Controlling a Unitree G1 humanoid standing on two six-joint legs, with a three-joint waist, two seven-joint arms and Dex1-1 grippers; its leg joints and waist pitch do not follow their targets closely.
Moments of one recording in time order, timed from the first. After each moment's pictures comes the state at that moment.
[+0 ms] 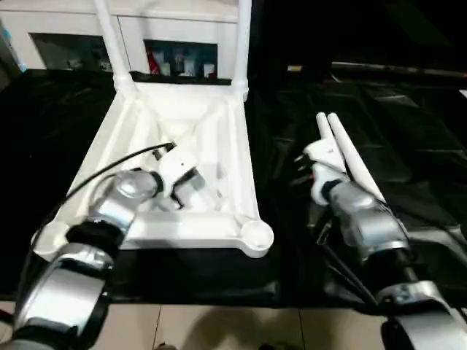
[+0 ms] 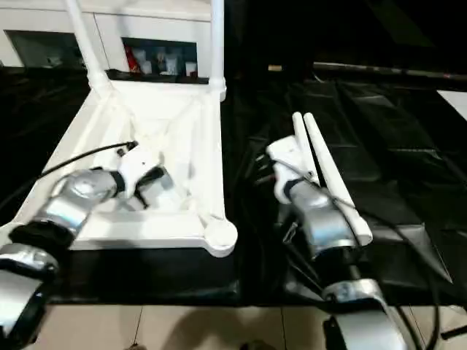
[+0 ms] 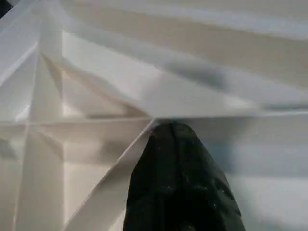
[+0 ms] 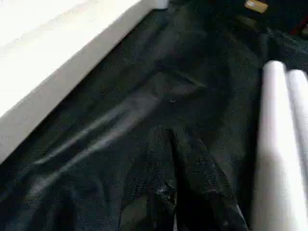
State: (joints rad) left arm -0.76 0.36 -0.21 0.94 0.15 -0.08 -0.61; right arm -0.57 -0.26 0.03 0.44 0.00 0.41 0.30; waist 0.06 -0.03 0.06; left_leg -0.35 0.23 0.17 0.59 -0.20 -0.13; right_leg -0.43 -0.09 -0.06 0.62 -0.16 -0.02
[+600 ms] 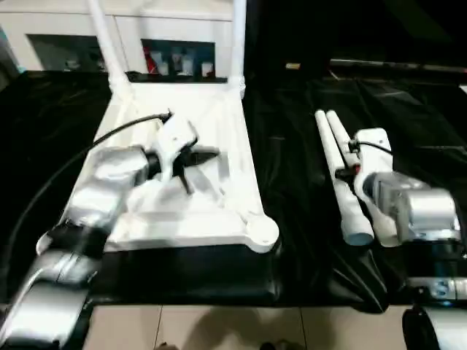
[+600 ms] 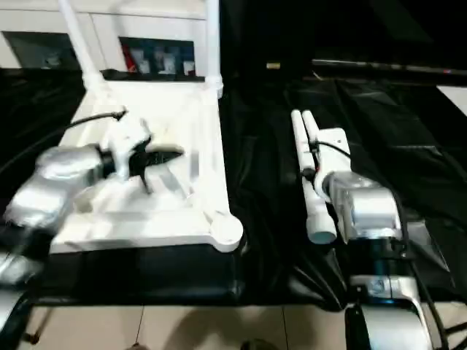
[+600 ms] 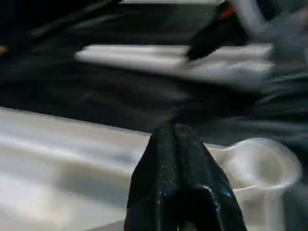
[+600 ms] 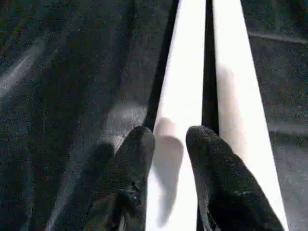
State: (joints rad) left arm -0.61 0.48 -0.16 0.25 -0.28 0.31 -1.12; right arm -0.61 -0.34 -0.11 0.25 0.06 1.02 0.23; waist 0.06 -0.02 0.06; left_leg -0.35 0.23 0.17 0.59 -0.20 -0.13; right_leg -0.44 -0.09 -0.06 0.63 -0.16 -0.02
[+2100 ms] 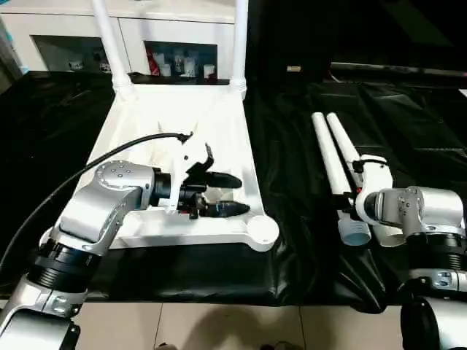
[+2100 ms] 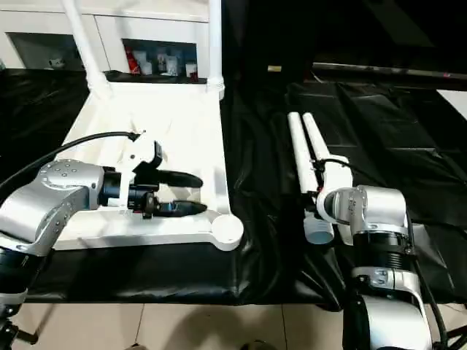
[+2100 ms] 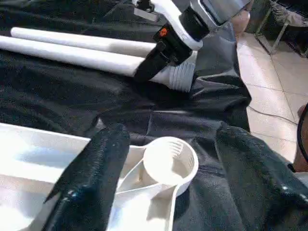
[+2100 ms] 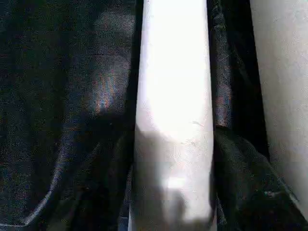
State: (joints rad) left arm -0.55 0.51 -0.22 0.01 -0.32 0.57 -1.13; right arm -0.64 -0.32 -0.23 0.42 0.15 1.16 0.22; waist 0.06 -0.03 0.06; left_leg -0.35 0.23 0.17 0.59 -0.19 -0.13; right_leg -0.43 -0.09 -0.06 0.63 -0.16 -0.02
